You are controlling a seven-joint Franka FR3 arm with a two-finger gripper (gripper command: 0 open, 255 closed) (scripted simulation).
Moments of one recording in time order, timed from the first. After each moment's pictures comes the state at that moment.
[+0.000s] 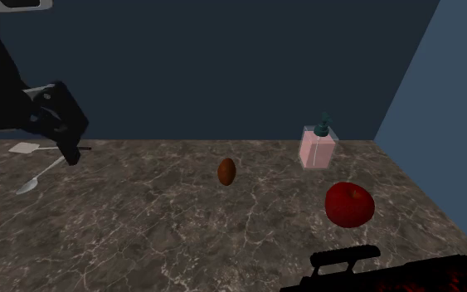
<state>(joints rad) 0.02 -0.74 -0.06 -2.32 0.00 1.64 -0.17</state>
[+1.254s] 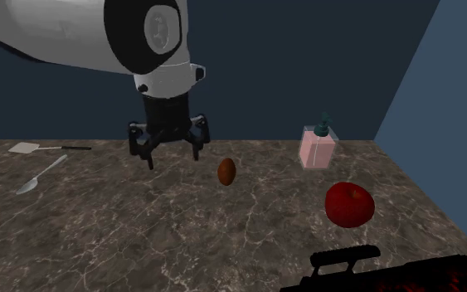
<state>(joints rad) 0.01 -0.23 -0.35 -2.16 0.00 1.95 -0.59</state>
